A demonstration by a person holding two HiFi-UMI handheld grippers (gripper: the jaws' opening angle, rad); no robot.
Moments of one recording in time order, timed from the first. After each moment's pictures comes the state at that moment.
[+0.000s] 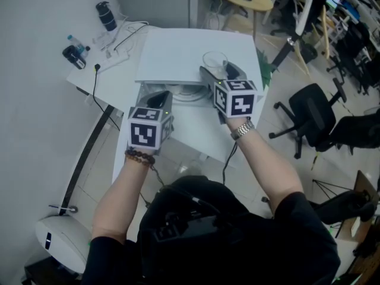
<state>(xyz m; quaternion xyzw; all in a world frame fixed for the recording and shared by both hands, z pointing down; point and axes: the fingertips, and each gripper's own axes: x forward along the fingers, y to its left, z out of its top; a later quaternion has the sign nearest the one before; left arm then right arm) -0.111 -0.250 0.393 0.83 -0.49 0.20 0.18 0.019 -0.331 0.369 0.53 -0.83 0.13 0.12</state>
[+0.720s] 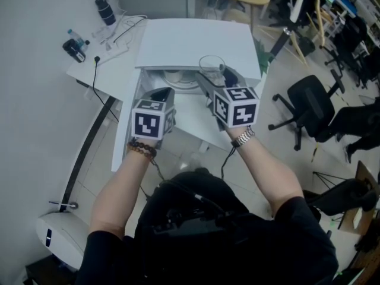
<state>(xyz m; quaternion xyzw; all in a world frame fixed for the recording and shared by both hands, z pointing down) -0.104 -0.215 0.415 0.83 -0.47 0.22 0.19 0.008 -0.254 0.369 0.51 -0.84 0.13 0.10</state>
